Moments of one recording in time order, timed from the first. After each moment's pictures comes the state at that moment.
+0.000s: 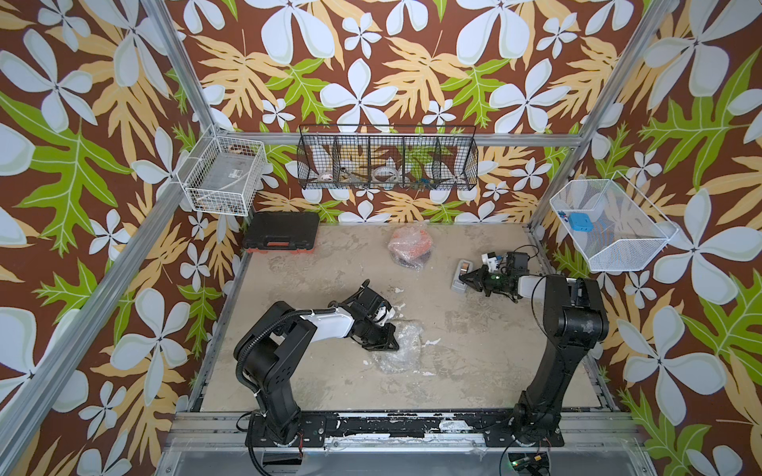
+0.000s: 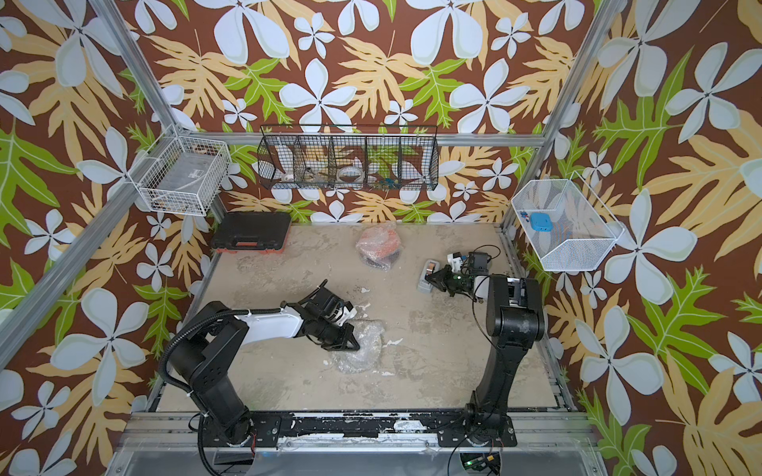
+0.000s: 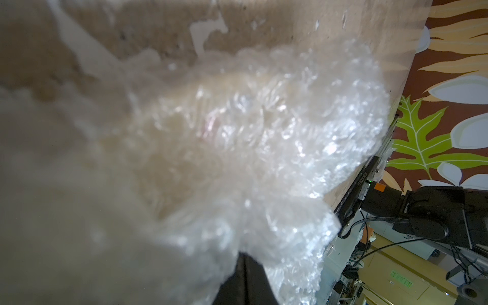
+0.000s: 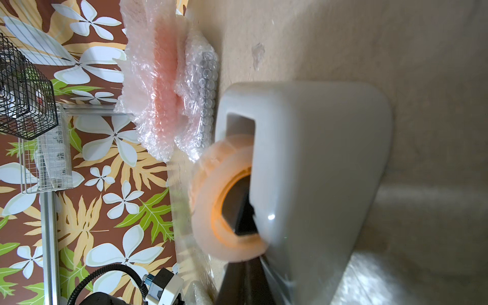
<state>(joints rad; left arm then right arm) -0.64 1.76 0.84 -0.25 0.62 -0.59 -0.13 2.02 1.10 0.04 -0.91 0.61</state>
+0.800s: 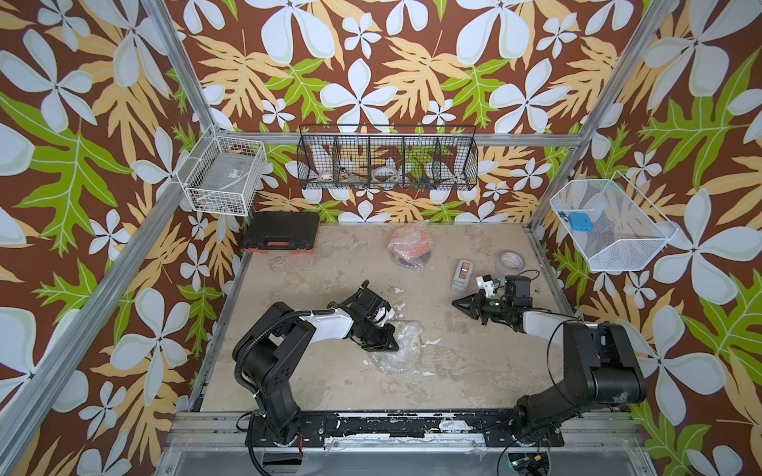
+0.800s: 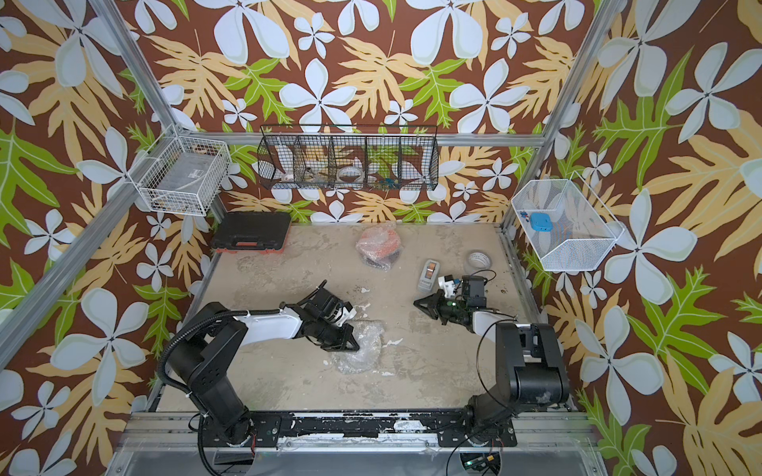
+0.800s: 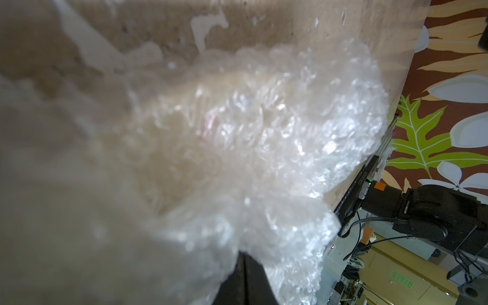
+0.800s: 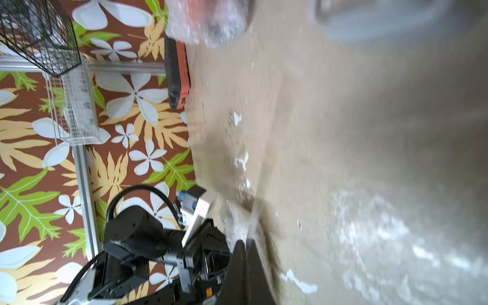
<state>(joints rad) -0.64 1.75 0.83 -0.24 0.62 -0.59 -0.02 1.50 0.58 0.10 -0.95 0.80</state>
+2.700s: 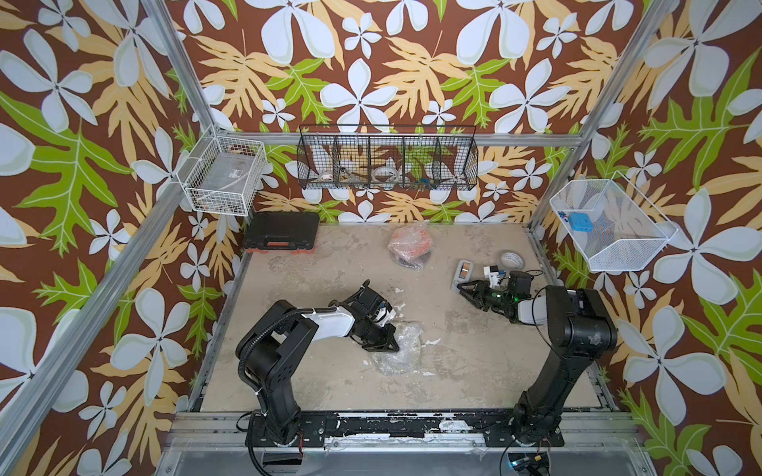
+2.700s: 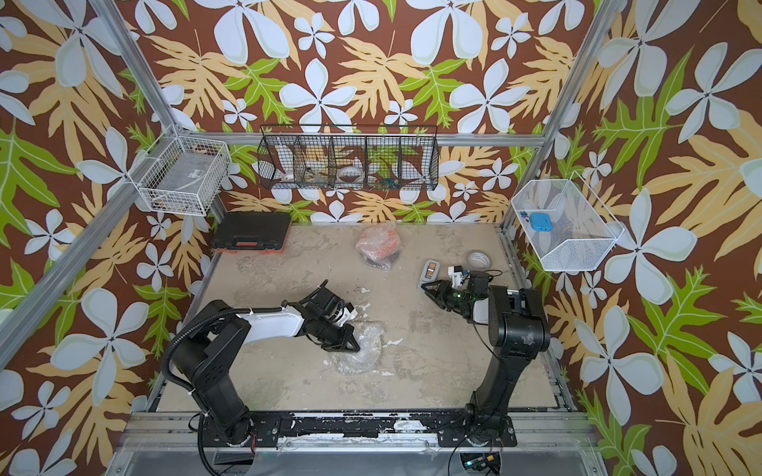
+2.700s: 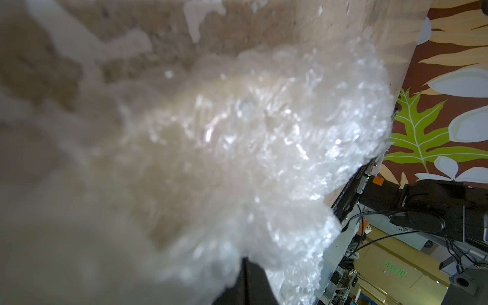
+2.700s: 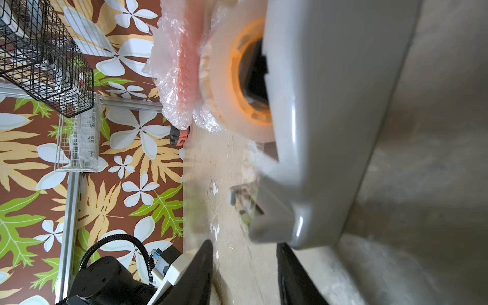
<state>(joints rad) -0.64 1.77 0.85 -0.27 0.65 -0.57 -0.13 1.93 0.74 0.54 -0.96 0.77</state>
